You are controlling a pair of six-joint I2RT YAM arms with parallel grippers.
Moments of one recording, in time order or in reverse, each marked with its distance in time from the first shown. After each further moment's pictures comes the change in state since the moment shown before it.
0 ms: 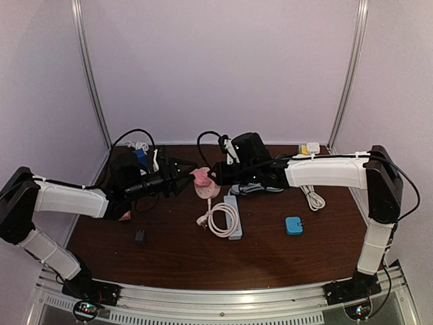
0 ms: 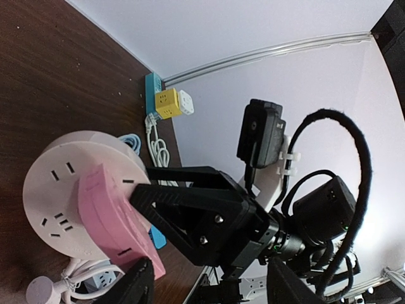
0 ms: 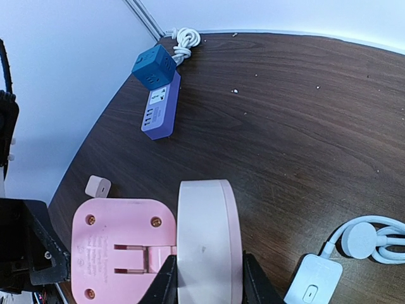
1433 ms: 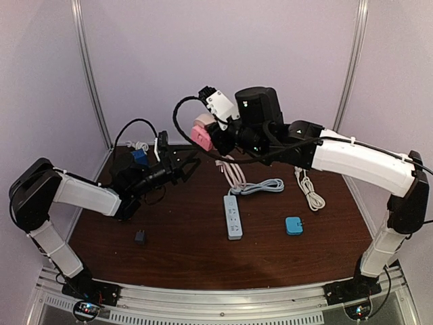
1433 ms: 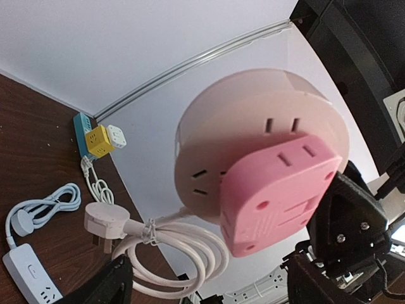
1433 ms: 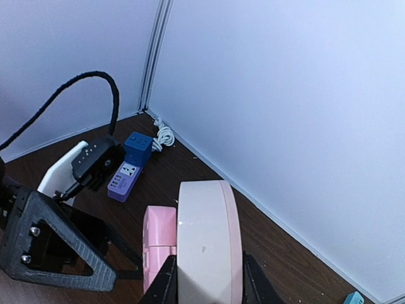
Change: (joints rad) left arm 0.006 0.162 0.041 0.450 0.055 0.006; right arm 0.163 -0.156 0.305 -0.210 0.428 -0.739
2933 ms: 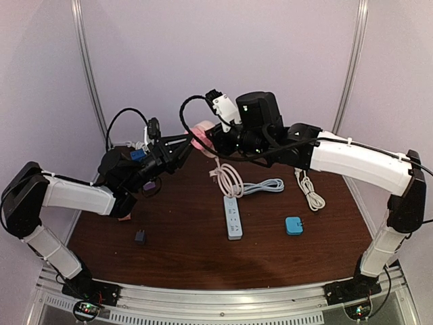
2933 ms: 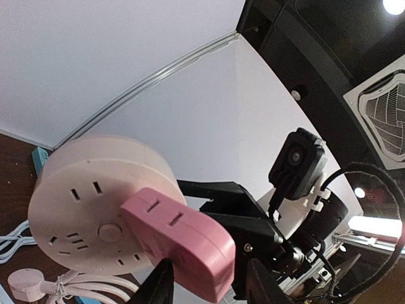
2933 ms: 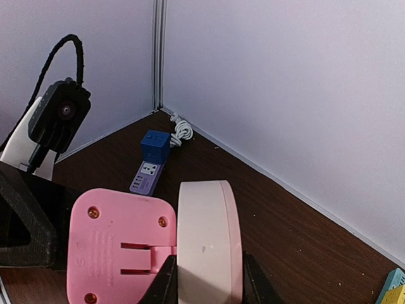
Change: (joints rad) left arm -0.021 -0.079 0.014 0.108 -0.024 -0.022; right arm -0.029 0.001 -0.037 0.008 -0.090 0.189
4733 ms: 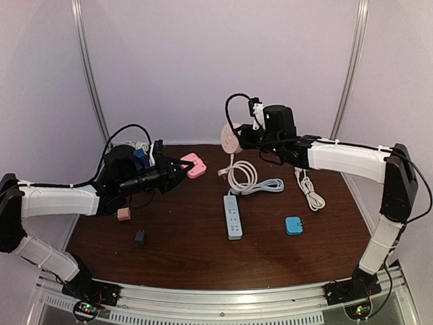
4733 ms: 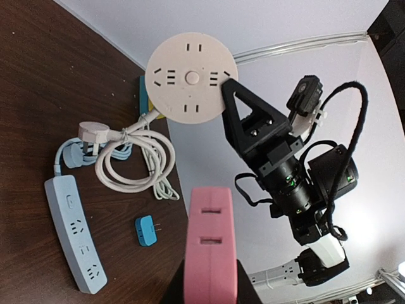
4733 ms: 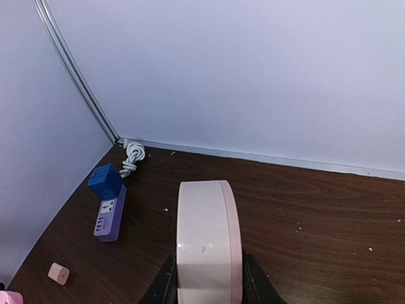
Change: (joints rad) left arm 0.008 -0.168 -0.007 -0.682 -0.034 0.007; right arm -0.302 0.029 -0.262 0.326 -0.156 0.339
